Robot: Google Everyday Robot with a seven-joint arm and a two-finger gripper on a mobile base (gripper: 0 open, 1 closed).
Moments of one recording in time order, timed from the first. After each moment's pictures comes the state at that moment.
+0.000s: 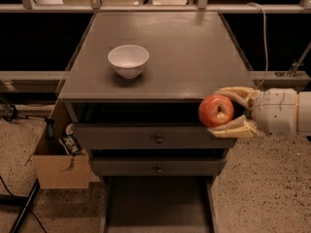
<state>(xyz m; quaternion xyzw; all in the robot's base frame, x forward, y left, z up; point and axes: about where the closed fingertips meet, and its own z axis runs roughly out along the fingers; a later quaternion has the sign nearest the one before) 0.470 -0.148 0.873 -0.59 0.60 0.15 0.51</state>
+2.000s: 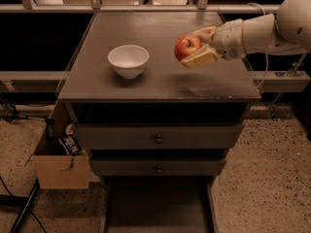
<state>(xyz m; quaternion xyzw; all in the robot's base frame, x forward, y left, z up) 0.675 -0.103 0.914 -0.57 0.62 0.18 0.50</state>
